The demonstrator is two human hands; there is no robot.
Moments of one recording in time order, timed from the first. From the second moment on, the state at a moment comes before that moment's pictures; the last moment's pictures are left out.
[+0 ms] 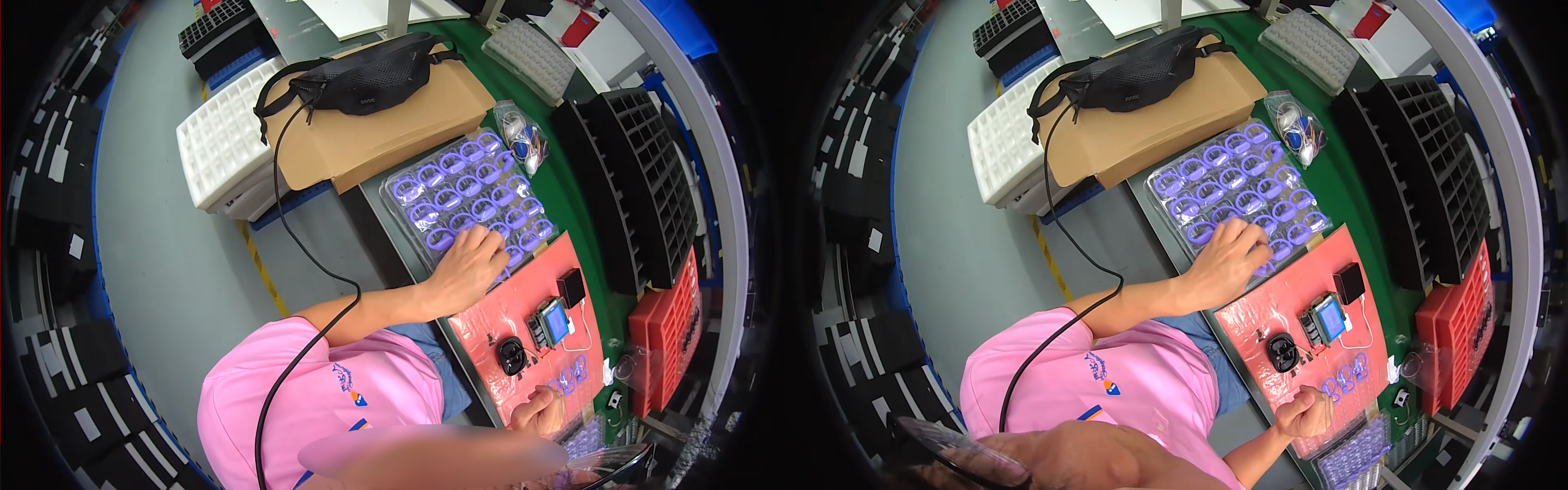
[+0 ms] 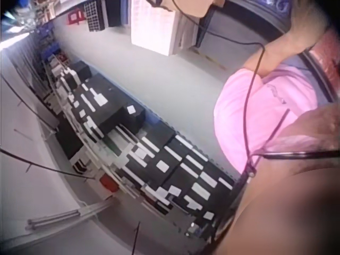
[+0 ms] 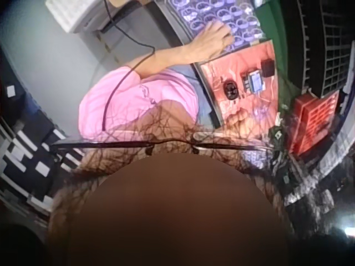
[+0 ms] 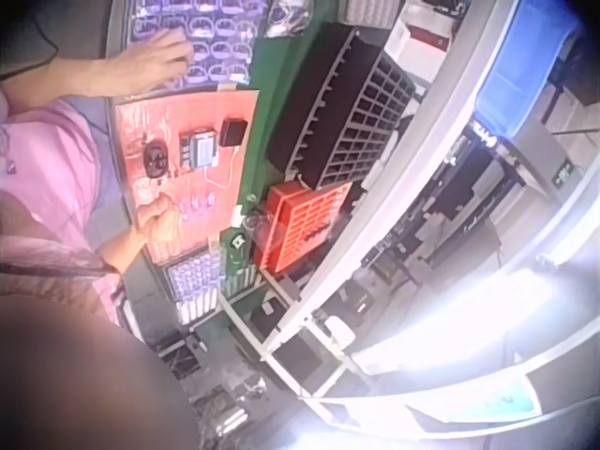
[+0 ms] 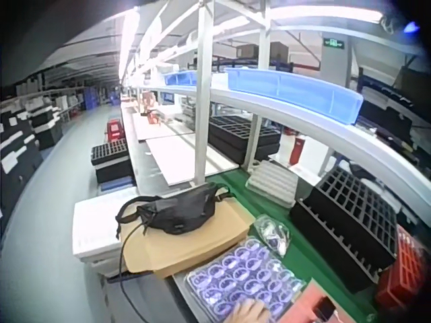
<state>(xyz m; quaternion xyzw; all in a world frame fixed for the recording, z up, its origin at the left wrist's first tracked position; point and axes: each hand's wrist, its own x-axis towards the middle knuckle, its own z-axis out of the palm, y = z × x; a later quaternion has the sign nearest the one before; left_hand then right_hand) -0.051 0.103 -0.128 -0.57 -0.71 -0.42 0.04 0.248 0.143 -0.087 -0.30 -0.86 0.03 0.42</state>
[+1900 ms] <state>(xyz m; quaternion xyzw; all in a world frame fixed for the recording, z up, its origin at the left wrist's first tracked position) -0.002 0.071 -0.097 -0.55 -0.48 -0.66 -0.17 0.234 0.145 -0.076 -0.27 -0.87 0.02 0.40</state>
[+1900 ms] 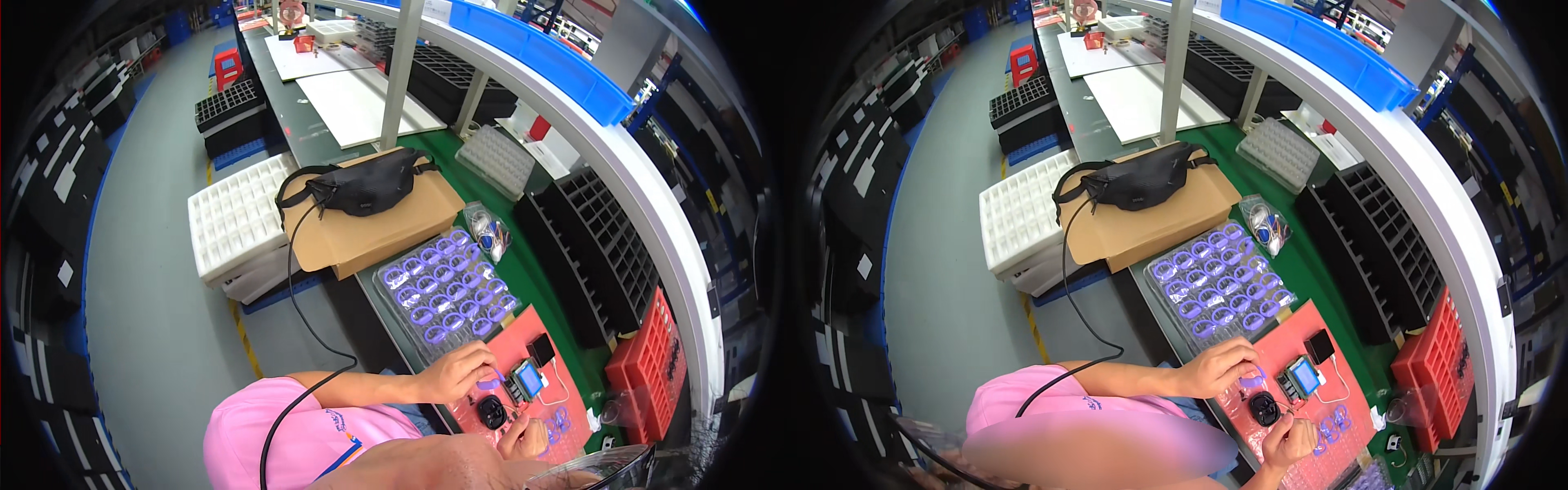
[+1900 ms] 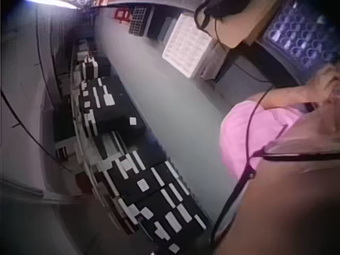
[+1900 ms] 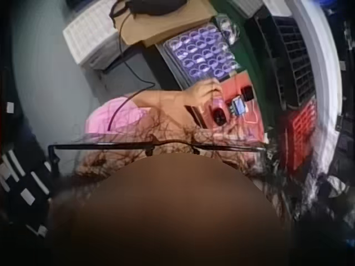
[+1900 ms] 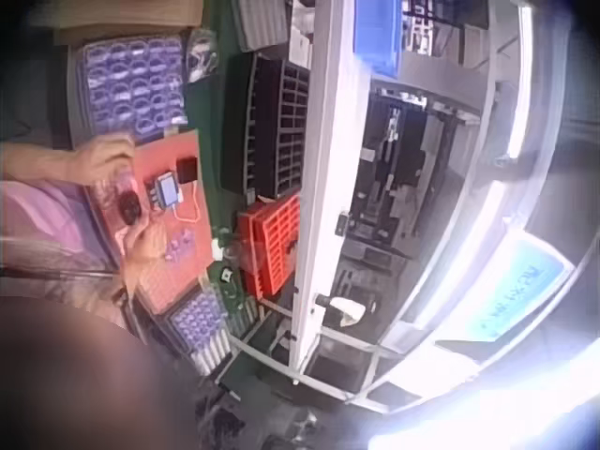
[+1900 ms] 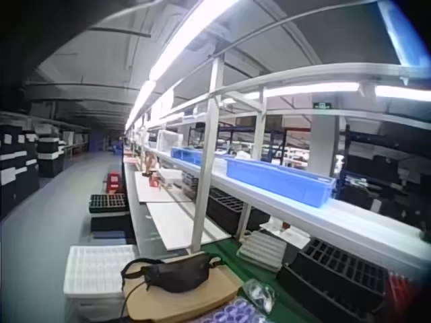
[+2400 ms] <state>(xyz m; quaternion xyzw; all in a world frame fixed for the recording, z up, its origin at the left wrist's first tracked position) -0.008 0.067 -0.102 -0.49 -0.49 -0.70 -0.17 0.211 0.146 -0.082 -0.25 -0.86 0.05 0.44</state>
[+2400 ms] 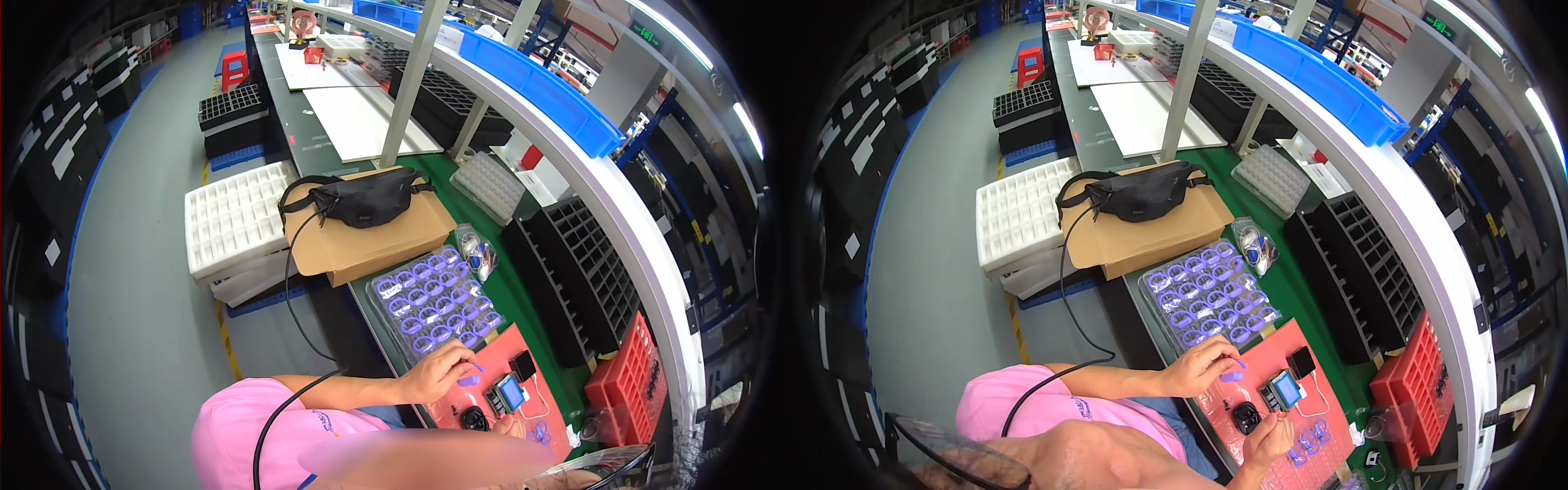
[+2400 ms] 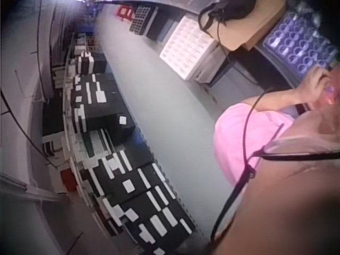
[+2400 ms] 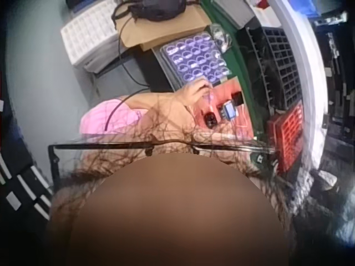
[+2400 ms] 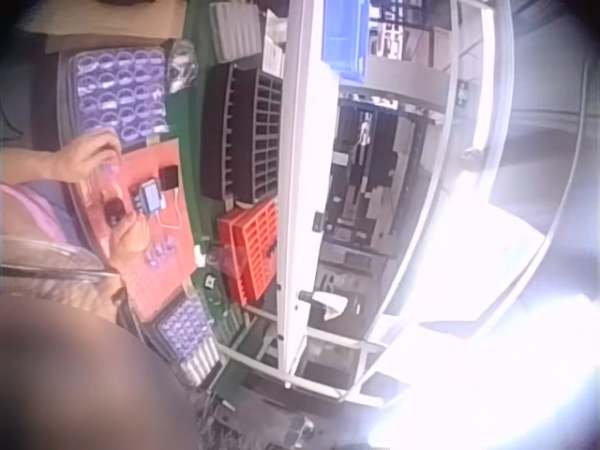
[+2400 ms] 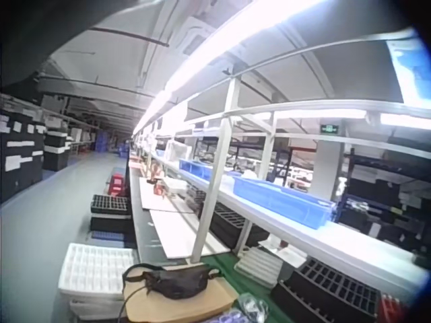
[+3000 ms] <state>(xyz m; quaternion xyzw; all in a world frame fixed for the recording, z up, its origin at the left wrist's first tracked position) -0.019 0.066 -0.103 -0.46 -0.54 -0.69 -0.15 0.180 0.145 -0.016 -0.17 -0.86 0.12 0.47</state>
